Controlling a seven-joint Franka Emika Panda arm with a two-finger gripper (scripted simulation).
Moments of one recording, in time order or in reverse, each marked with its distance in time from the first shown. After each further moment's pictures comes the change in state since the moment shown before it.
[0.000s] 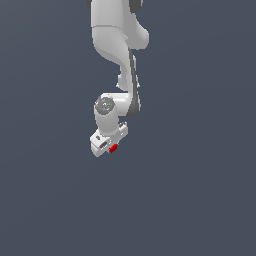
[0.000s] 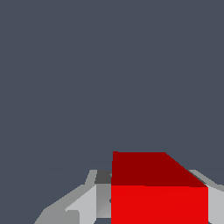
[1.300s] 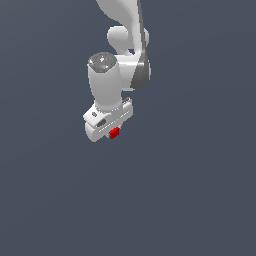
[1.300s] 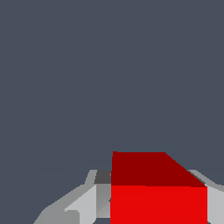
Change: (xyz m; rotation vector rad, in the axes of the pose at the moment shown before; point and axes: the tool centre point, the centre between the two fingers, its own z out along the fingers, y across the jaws) arm 0.027 -0.001 -0.156 0.000 0.000 -0.002
